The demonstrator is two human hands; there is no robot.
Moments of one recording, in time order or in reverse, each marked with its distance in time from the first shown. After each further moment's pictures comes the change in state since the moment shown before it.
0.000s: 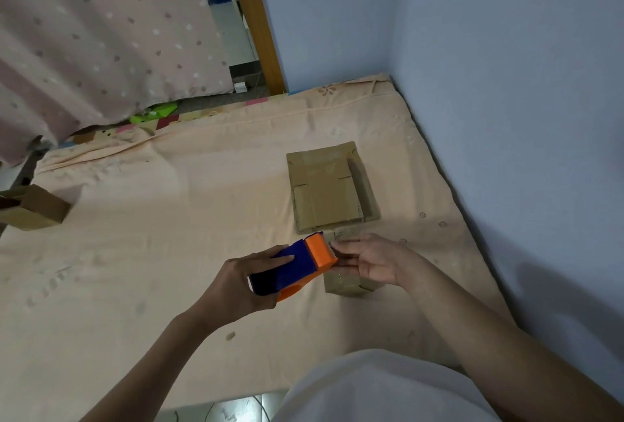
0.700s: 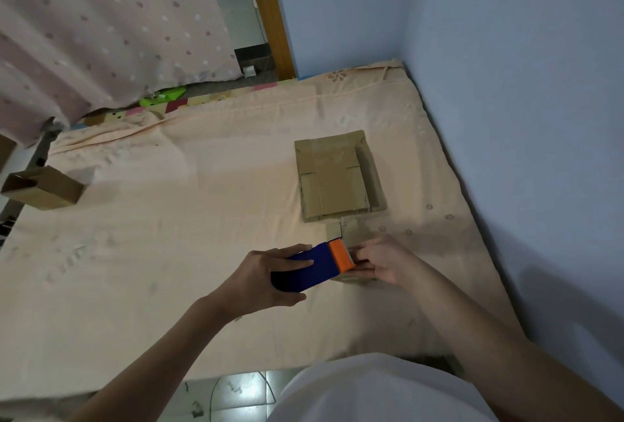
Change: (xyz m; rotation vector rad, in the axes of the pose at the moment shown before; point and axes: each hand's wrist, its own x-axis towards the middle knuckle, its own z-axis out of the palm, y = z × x) left_hand 0.002 0.021 0.012 0.056 -0.074 0.035; right_hand 0.001 0.018 -0.001 -0.148 0.289 0.041
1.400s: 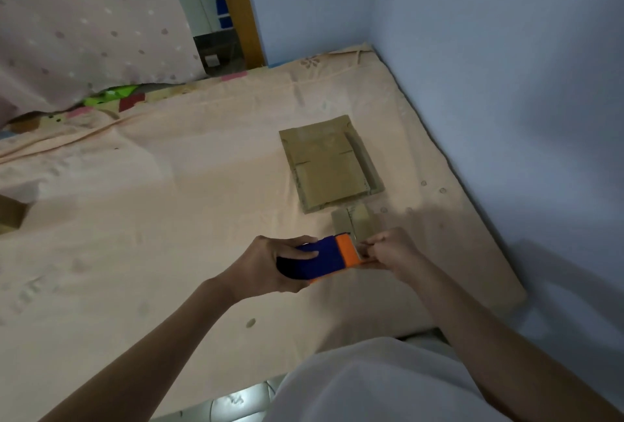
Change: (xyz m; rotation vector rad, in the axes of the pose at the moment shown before) left_hand 0.008 -0.069 -0.029 -0.155 -0.170 0.107; right_hand 0.010 0.032 0.047 -0.036 0.407 -0.061
